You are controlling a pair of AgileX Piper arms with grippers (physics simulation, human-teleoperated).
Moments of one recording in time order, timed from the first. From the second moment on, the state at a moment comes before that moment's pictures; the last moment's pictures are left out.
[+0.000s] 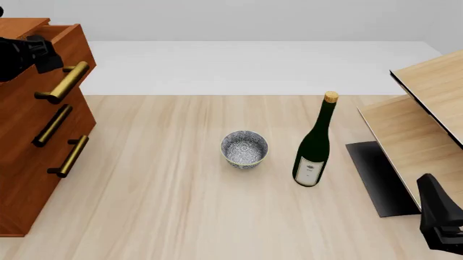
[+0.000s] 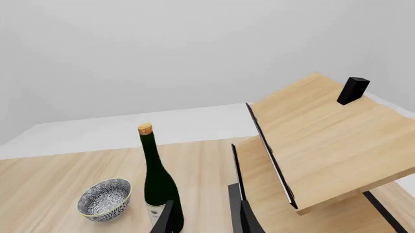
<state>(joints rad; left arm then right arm) 0.11 1.24 -1.18 0.62 -0.22 -0.01 0.00 -0.02 -0.01 0.11</state>
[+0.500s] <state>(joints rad) 0.05 1.24 -1.17 0.62 -0.25 -0.01 0.00 -0.02 -0.01 0.11</state>
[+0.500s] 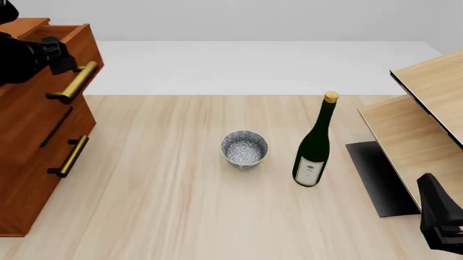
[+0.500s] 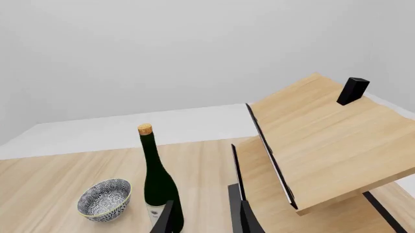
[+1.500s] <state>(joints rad) -0.13 1.25 -1.15 0.57 -0.37 -0.01 0.00 -0.01 -0.01 0.11</state>
